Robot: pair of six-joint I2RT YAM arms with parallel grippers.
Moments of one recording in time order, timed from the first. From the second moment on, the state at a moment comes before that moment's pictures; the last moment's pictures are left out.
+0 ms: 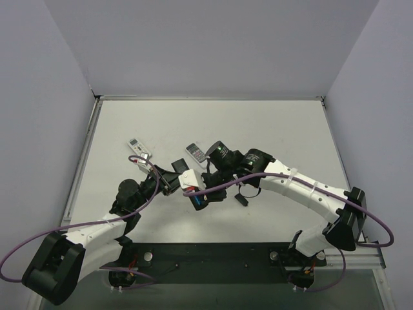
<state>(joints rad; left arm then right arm) -0.47 1.00 0.15 0.90 0.40 -1.46 0.99 1.46 1.33 -0.84 -0.53 -0.78</state>
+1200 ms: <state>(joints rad) -0.46 0.98 0.13 0.78 0.30 -1.44 1.03 1.58 1.31 -0.64 -0.30 -0.63</state>
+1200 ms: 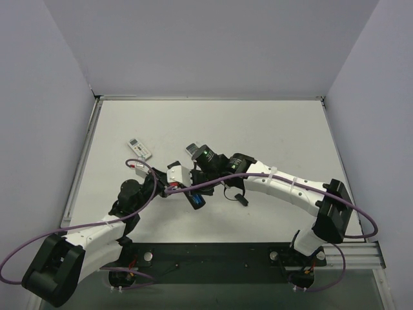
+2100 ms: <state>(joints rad) -0.47 0.98 0.13 0.92 0.35 -1.30 0.85 1.25 1.02 -0.32 -0.28 0.12</state>
